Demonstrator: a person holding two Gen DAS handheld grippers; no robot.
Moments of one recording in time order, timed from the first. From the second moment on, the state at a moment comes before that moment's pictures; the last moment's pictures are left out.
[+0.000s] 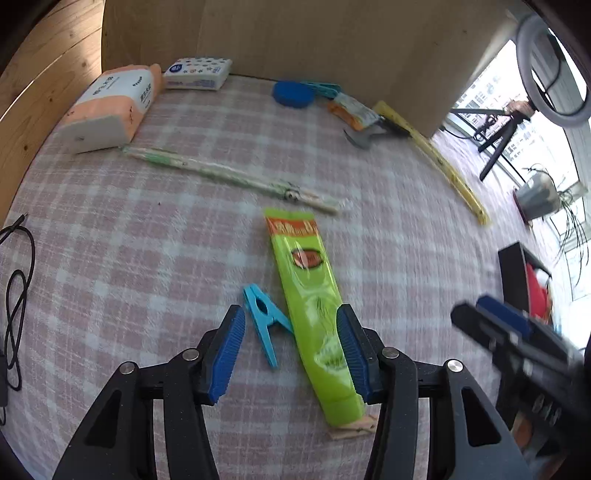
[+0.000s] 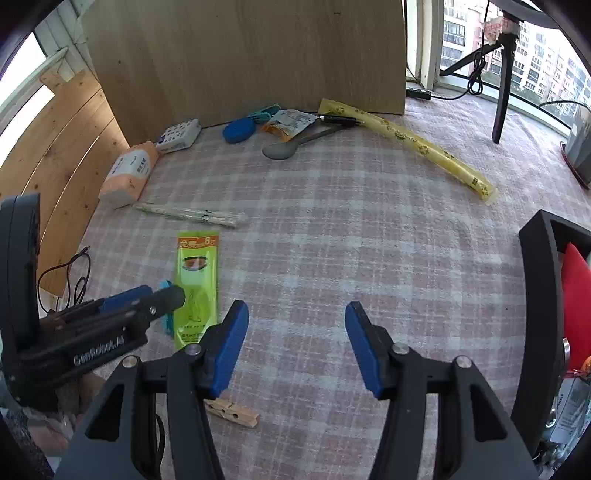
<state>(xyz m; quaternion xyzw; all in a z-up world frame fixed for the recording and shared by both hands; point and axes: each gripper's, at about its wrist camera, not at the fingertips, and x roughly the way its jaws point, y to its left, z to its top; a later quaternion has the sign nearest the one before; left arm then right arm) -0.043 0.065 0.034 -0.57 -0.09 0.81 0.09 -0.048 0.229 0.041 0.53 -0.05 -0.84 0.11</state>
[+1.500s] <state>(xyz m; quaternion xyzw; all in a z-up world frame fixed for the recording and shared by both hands) -0.030 0.090 0.015 -0.54 -0.12 0.81 0.22 -0.072 0.170 0.006 0.60 -0.11 -0.77 0.21</state>
